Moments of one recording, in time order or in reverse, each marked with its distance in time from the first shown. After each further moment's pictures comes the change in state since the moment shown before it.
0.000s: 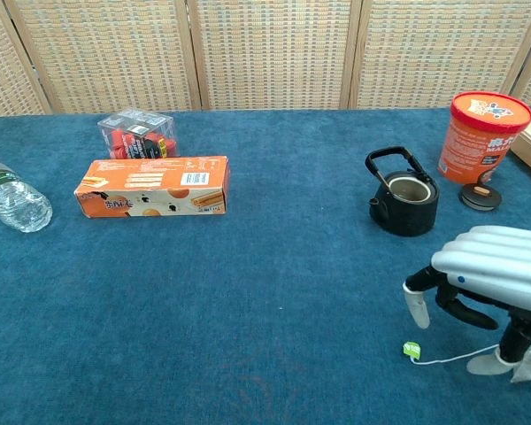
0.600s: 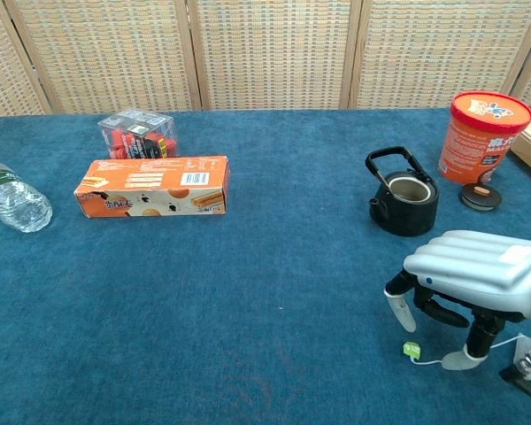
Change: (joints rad) left arm 0.007 -0.011 0.007 0.030 -0.003 0.004 -0.035; right arm 0.050 -0.075 0.021 0.036 0.134 -0.027 -0.089
